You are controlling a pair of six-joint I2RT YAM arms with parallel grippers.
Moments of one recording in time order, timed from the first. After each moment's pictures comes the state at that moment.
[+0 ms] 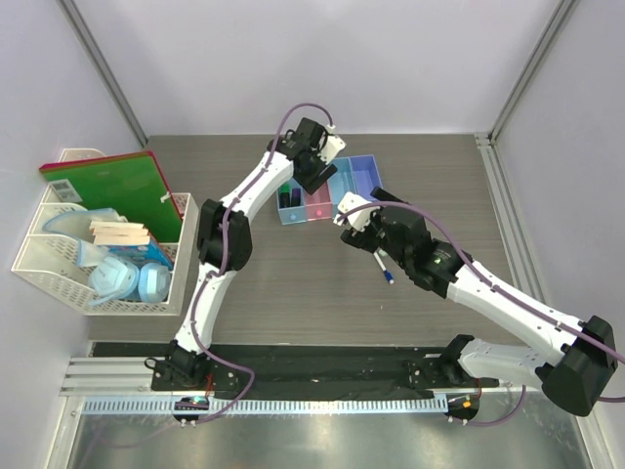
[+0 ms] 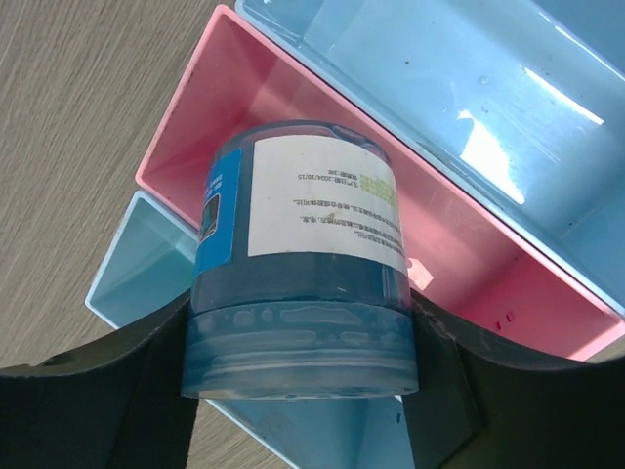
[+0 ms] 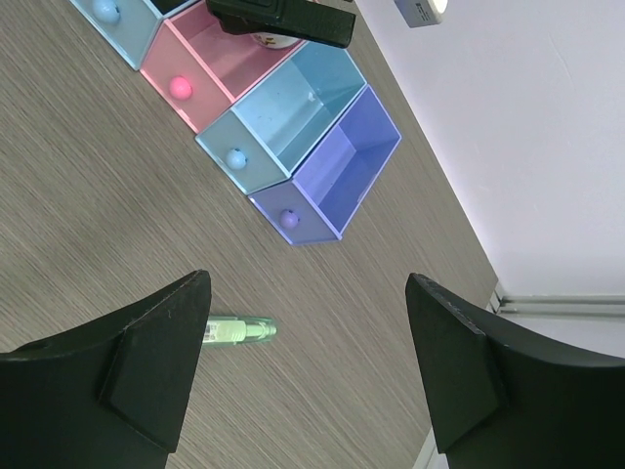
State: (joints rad) left arm -0.52 2.44 2.35 -0.86 -0.04 0.39; right arm 0.76 1.09 0.89 -0.18 0.31 -0.62
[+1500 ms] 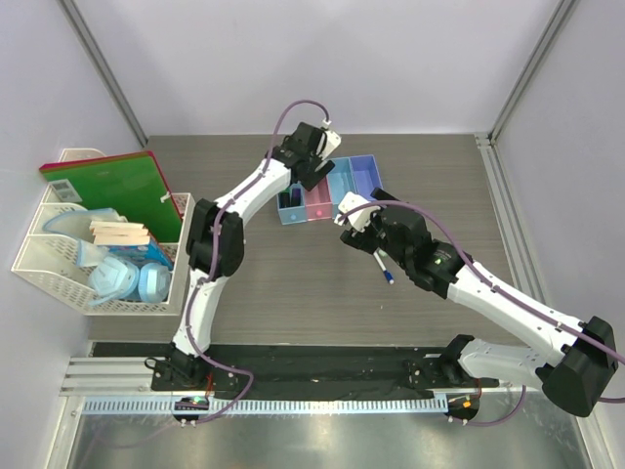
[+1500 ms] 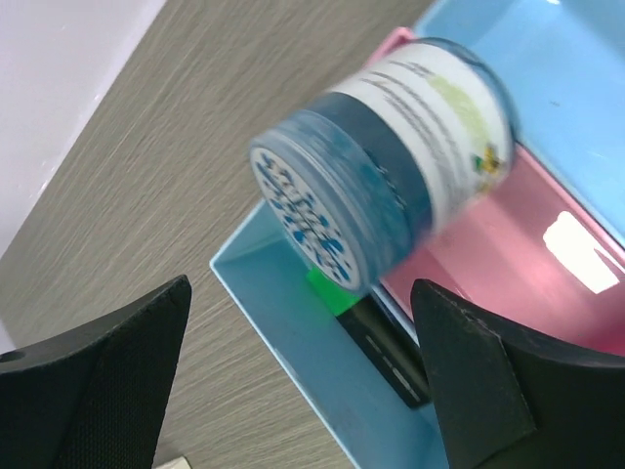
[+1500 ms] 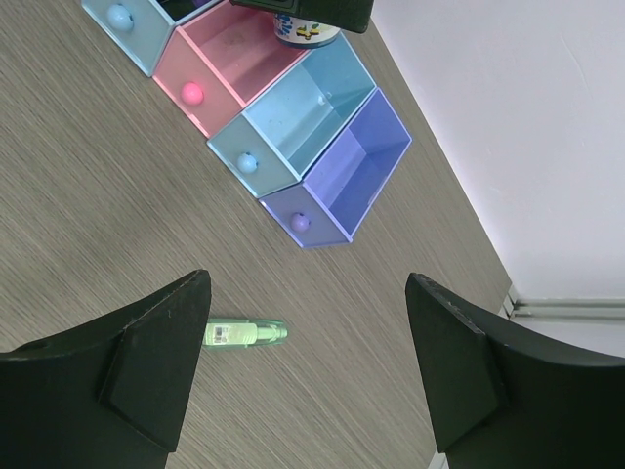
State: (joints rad) left arm -0.54 2.31 2.09 -0.54 -0.33 0.40; right arm 0.76 1.09 0.88 -0.18 0.29 -0.60
